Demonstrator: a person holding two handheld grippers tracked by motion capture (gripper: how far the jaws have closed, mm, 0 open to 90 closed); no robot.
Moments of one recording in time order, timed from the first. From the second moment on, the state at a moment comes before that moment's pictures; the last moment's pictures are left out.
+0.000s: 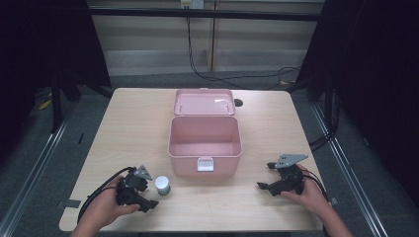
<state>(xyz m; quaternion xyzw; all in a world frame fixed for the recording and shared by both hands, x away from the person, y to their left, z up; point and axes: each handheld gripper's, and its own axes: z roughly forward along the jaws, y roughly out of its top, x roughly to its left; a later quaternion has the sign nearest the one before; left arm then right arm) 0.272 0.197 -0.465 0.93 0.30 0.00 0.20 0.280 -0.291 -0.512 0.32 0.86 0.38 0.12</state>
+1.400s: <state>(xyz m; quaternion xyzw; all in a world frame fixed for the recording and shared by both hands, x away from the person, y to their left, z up) 0.324 0.125 -0.428 0.96 0.27 -0.06 0.05 0.280 -0.292 -0.512 0.32 0.86 0.38 0.11</state>
